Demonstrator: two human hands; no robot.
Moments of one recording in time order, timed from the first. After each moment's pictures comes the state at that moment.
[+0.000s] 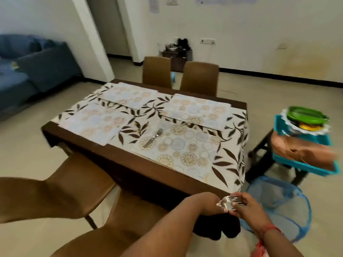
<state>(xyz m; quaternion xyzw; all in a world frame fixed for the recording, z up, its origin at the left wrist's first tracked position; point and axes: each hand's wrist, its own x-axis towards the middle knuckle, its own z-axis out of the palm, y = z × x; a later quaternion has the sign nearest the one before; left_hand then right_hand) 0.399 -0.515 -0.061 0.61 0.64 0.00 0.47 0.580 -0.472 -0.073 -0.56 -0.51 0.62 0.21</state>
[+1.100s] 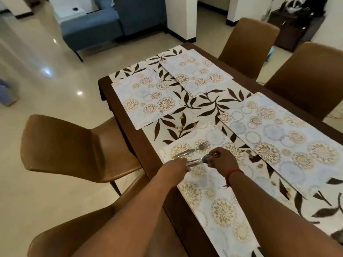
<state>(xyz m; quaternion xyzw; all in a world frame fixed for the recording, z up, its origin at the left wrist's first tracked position) 0.098 -0.424 -0.103 0.33 0.91 0.08 0.22 0.166 -0.232 -0.105 -0.35 -0.76 0.55 0.00</state>
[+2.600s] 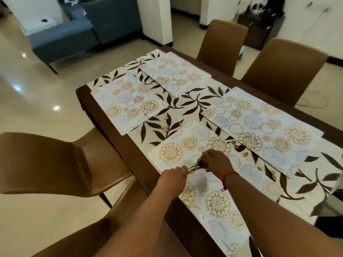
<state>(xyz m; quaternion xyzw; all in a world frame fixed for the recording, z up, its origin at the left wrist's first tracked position) 0.132 -0.421 -0.133 0.45 0.88 -0.09 0.13 0.190 -0.238 -0.115 -0.36 -0.77 0.53 -0.01</state>
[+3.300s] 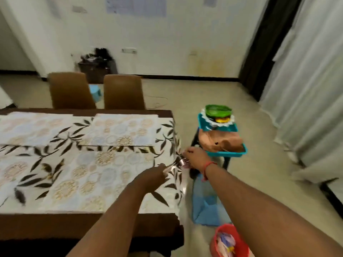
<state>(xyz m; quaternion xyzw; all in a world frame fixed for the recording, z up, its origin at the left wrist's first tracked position) 0.350 -0.344 -0.004 0.71 0.66 0.05 0.25 0.540 -0.254 0.033 -0.57 -0.60 0.52 0.21</state>
